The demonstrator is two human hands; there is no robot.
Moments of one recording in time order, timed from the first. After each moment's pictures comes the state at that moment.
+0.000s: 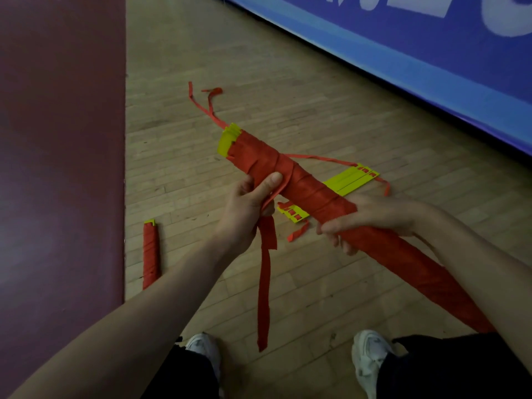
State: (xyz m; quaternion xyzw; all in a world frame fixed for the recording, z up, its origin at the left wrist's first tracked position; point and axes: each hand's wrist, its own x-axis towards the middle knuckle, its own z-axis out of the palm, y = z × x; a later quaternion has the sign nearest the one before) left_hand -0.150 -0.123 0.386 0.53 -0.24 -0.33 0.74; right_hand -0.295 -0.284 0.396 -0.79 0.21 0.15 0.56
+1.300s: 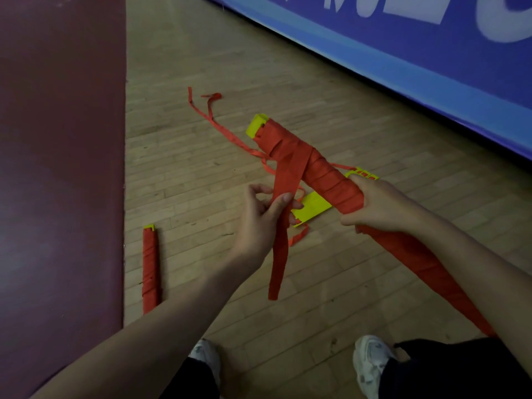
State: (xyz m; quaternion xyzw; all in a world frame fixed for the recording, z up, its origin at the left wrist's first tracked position) left_hand -0.173 -0.130 0.373 0.59 -0.24 -0.28 0.72; right_hand -0.291 -0.306 0.397 -0.92 0.26 -0.06 0.30
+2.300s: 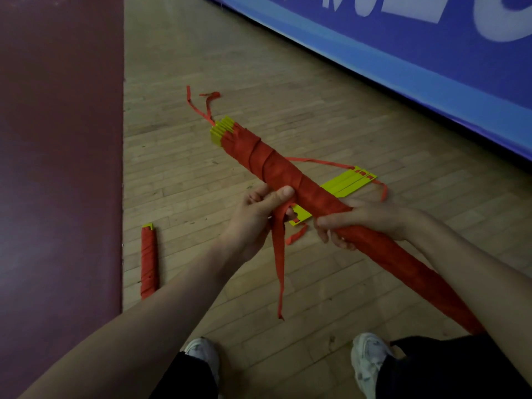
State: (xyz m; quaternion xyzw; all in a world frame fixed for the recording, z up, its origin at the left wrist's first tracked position) left_hand -0.161 -0.125 0.384 0.49 -0.25 -0.41 0.72; right_hand -0.292 -0.289 0.389 -0.70 0.16 0.12 0.68
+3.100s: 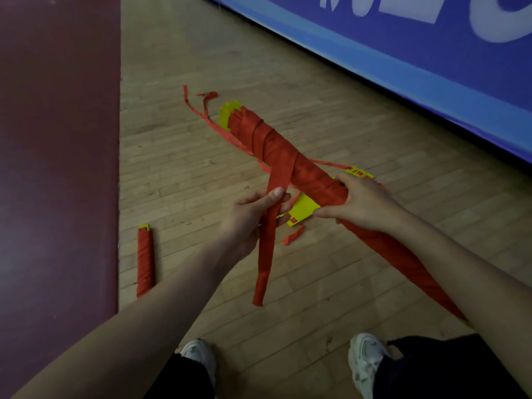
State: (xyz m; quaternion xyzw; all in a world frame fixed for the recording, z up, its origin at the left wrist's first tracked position) left_hand -0.159 -0.131 0.384 0.53 -0.10 -0.44 0.72; right_hand -0.281 -0.291 0.400 -0.91 0.28 -0.10 0.28
